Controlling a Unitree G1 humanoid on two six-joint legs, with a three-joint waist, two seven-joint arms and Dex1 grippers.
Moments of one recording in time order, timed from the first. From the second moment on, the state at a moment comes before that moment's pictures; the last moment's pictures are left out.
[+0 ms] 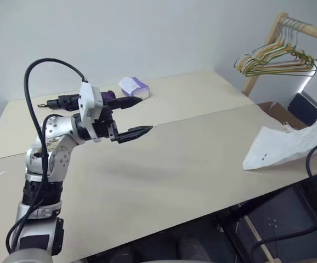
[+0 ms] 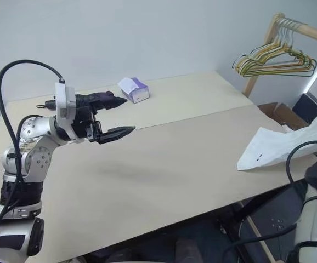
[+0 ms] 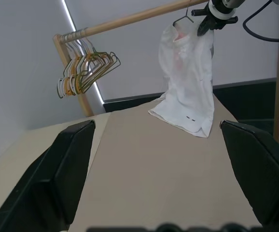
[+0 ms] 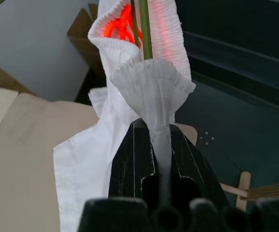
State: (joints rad) left arm -0.55 0.57 0.08 -0.11 -0.56 0.35 -1.10; right arm -1.25 -0.96 -0.81 0.82 -0.09 1.15 -0.17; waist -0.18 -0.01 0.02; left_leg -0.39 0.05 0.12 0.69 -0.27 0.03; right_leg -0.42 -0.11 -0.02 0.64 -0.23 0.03
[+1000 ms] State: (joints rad) left arm -0.53 0.56 0.06 -0.12 -0.55 0.28 -1.11; right arm -1.24 -1.13 -0.63 1.23 0.11 0.82 -0.22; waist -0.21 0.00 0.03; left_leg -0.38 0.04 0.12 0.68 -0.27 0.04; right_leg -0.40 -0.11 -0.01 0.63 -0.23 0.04
